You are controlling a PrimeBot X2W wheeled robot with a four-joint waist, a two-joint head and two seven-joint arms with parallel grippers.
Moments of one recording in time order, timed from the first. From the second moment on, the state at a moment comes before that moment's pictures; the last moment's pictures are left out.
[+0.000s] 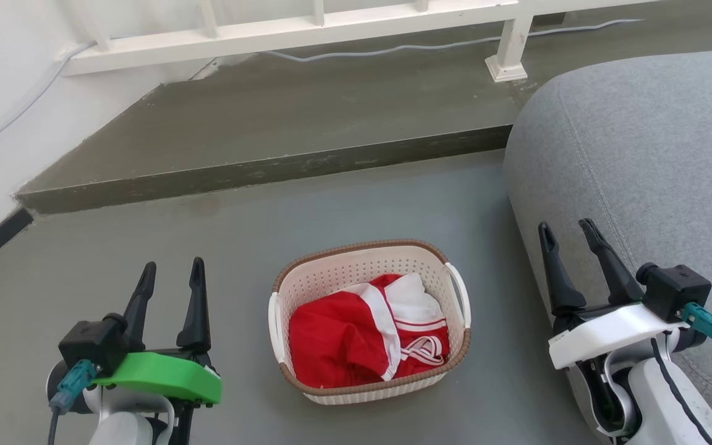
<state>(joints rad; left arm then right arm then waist) -0.07 0.05 -0.17 0.17 -0.41 -0.05 -0.25 -0.07 -0.12 0.21 0.17 0.34 0.04 -0.25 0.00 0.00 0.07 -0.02</state>
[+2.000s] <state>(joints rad) -0.04 0.04 -0.12 0.22 -0.79 -0.08 -0.15 -0.01 -0.07 0.13 0.21 0.73 0.06 -0.16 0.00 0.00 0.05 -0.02</state>
